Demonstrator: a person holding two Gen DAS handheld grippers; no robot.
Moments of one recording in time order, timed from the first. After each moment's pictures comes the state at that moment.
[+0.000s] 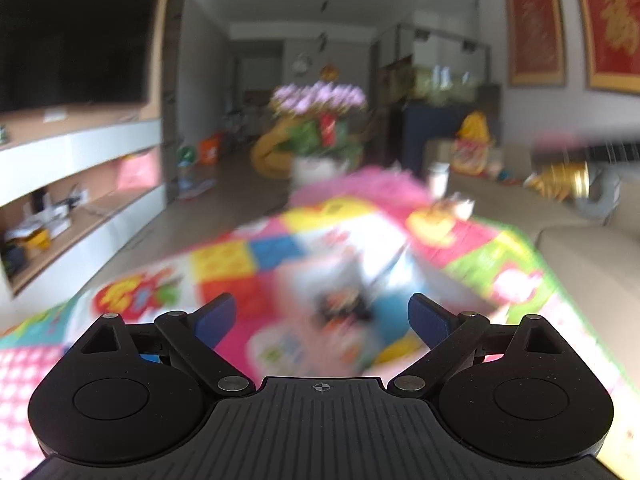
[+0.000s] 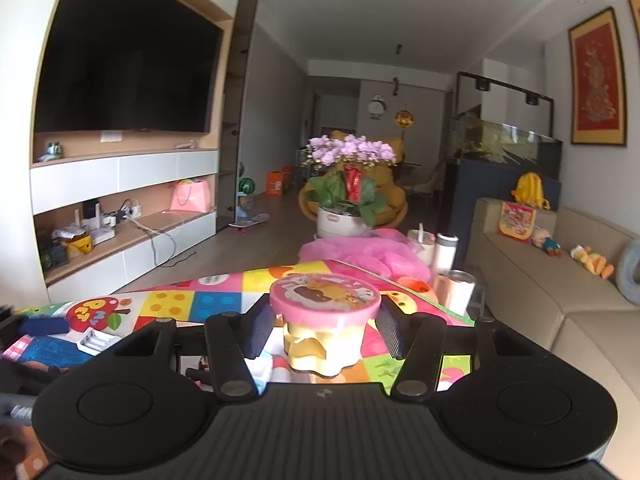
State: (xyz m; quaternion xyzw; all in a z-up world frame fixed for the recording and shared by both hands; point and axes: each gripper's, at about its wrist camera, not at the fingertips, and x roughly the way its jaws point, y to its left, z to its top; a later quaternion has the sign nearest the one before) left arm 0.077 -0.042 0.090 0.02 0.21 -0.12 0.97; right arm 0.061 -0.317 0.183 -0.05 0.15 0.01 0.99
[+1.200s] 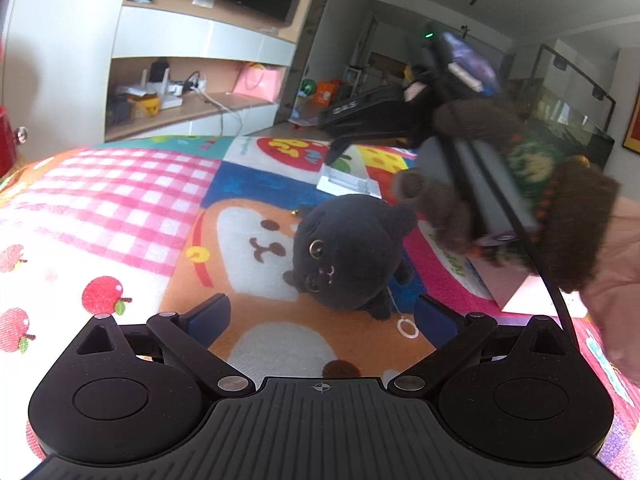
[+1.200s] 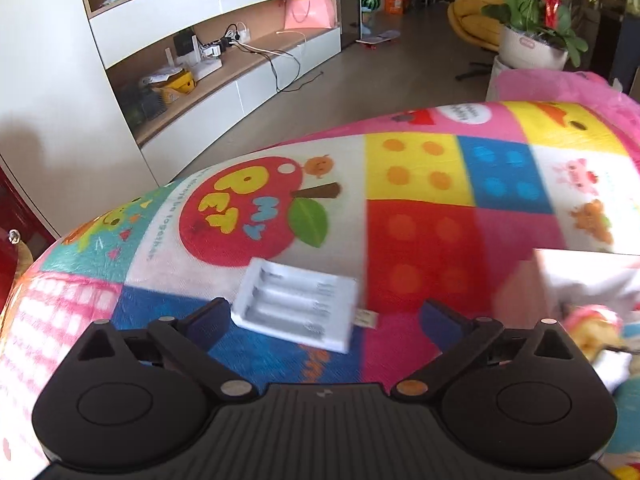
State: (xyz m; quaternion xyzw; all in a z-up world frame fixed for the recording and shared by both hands) left arm 0.011 0.090 0.005 -0.15 0.27 0.02 0.95; right arm 0.278 -0.019 0.043 -0.03 0.44 0.16 0.88
